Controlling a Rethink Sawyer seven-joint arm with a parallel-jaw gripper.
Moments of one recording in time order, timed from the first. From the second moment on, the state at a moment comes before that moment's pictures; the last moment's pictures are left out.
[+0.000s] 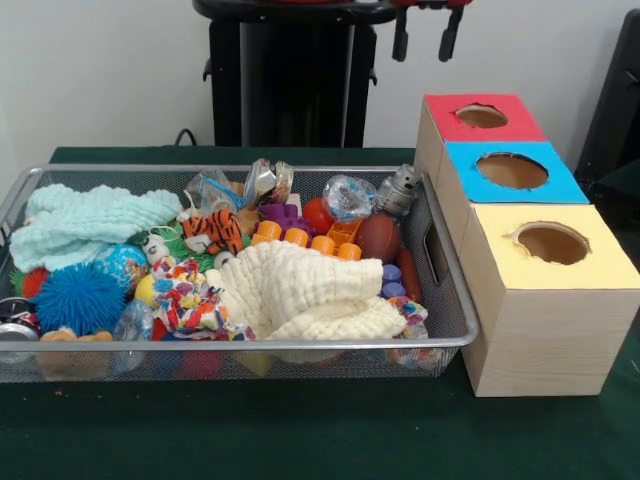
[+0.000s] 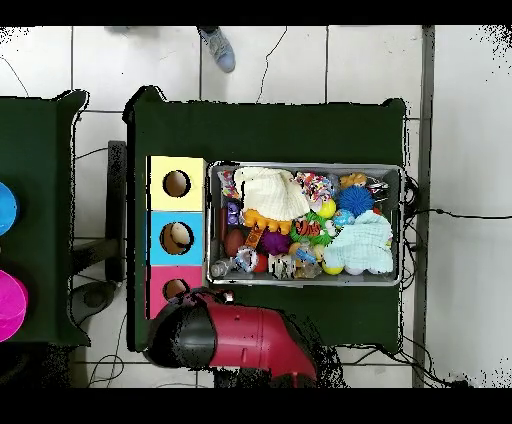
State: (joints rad) arm -0.09 -1.03 -0.01 2.14 -0.01 0.53 1.57
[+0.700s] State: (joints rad) arm -0.26 -0.88 0.05 2.00 -0.11 0.53 1.57
